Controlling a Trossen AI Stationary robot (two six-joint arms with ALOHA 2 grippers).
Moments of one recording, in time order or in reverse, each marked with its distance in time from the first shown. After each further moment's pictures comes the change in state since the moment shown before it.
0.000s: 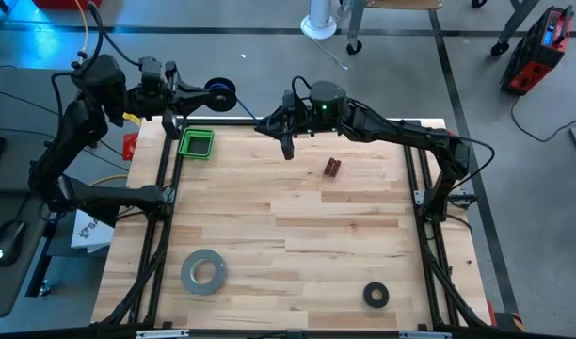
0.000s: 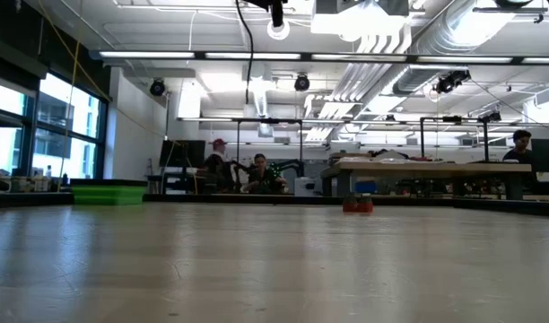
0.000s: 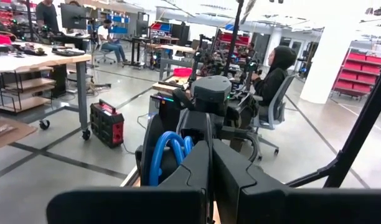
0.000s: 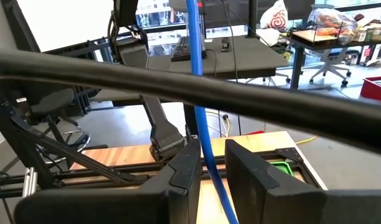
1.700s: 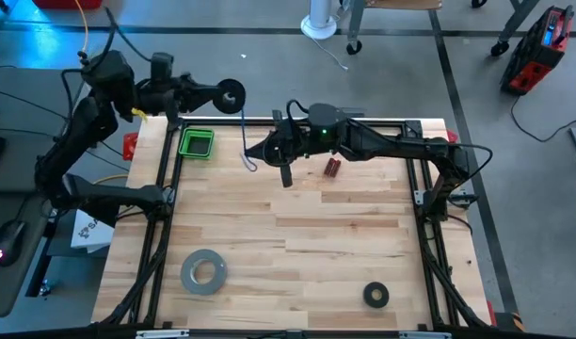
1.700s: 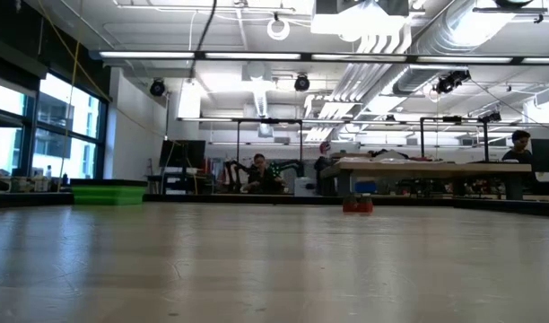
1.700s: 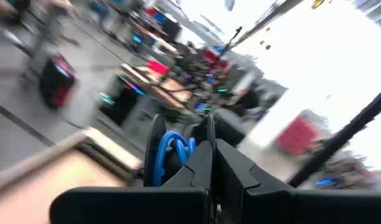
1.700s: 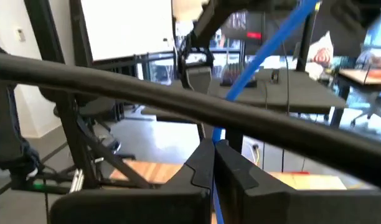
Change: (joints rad) left arm -0.002 0.052 0.000 0.100 0.052 -0.478; right arm 0.149 0.006 -0.001 0.120 -0.006 -0.053
